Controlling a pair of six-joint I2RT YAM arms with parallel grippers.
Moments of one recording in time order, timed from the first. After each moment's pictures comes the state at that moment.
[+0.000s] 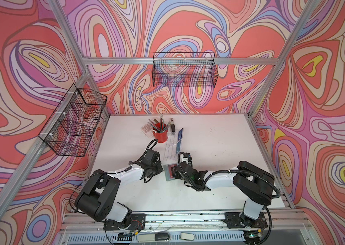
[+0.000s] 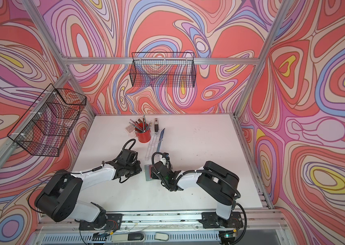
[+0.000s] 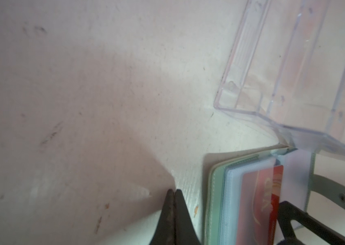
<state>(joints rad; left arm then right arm) -0.47 1.47 0.61 -0.17 0.10 -0.82 1.02 1.80 0.80 0.30 0.28 1.02</state>
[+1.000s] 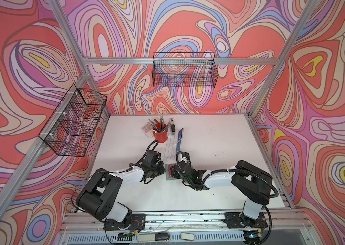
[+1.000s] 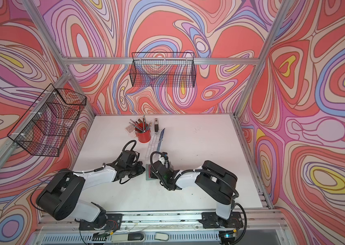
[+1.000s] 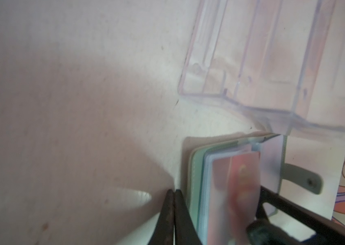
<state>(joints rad) -0.48 1.46 0.55 -0.07 0.19 -0.83 1.02 1.78 0.82 0.26 0.29 1.01</state>
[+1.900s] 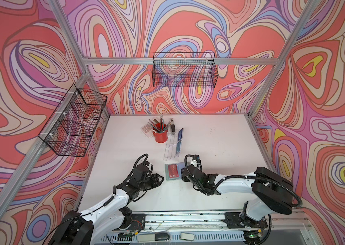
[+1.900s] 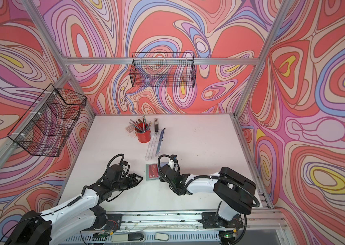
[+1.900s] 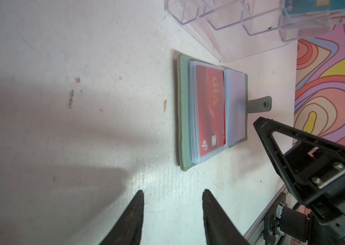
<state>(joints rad) -0.49 0.98 0.24 -0.05 0.32 -0.85 1.03 1.60 0.67 0.14 0.40 0.99</state>
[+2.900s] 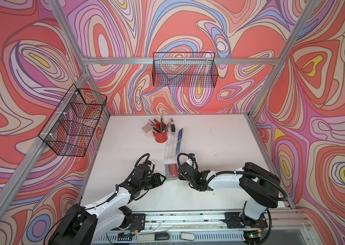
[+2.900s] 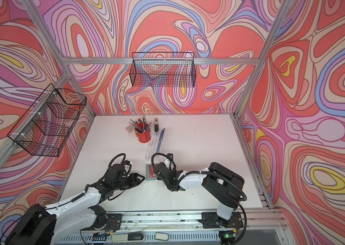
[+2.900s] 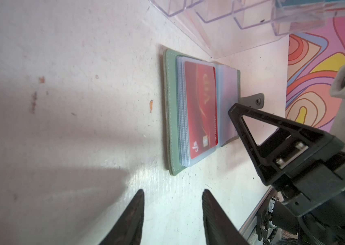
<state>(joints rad) -0.50 1.03 0.24 0.02 0.35 -0.87 1.02 1.73 0.79 0.08 0.42 0.97</state>
